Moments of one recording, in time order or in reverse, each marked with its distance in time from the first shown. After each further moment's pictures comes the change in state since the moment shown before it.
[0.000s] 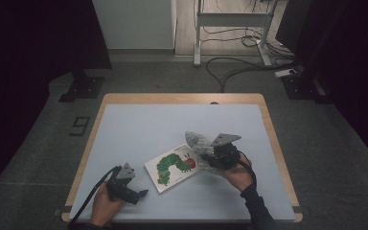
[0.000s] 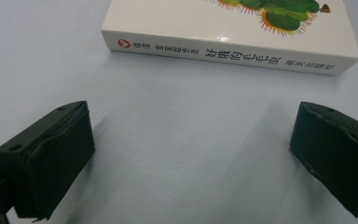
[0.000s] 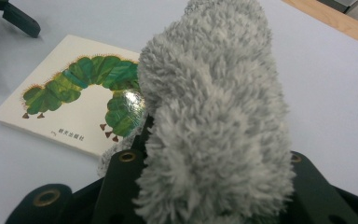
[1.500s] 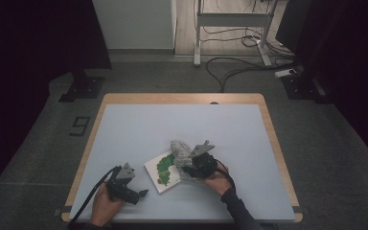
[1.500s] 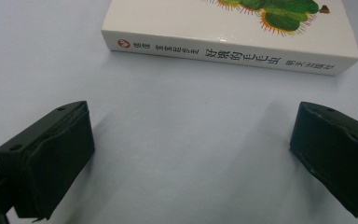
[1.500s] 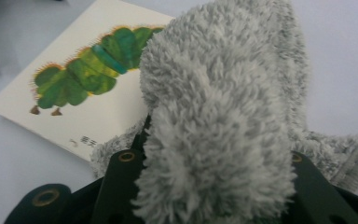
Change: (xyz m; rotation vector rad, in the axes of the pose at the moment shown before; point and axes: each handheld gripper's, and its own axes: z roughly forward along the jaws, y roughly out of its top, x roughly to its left) left arm 0.000 0.000 0.000 -0.001 0.000 0.000; right arm 0.038 -0.013 0.070 0.055 0.127 -0.043
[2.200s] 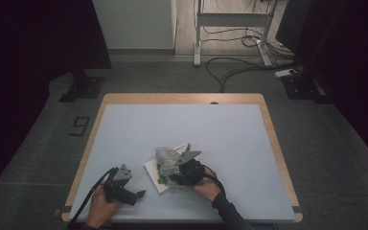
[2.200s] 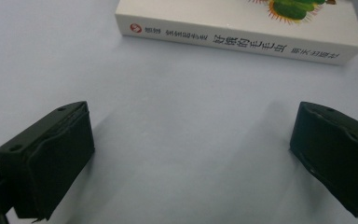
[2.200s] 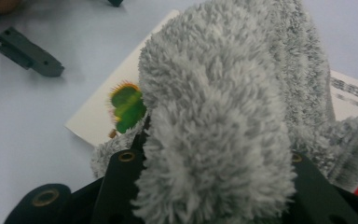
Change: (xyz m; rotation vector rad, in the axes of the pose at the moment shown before) left arm 0.000 -0.008 -0.008 0.001 0.026 -0.032; right arm 0.038 0.014 0.016 -0.006 0.103 -0.058
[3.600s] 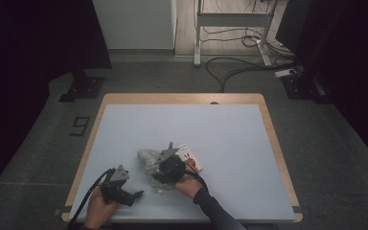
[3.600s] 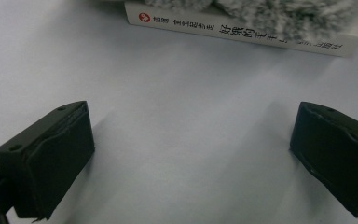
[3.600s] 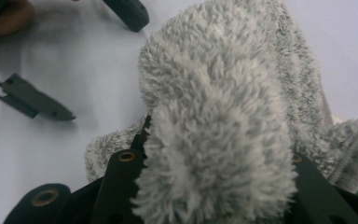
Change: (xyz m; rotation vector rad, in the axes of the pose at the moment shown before) left arm 0.002 -0.005 -0.004 -0.002 0.005 -0.012; right arm 0.018 0.040 0.040 0.034 0.030 -0.057
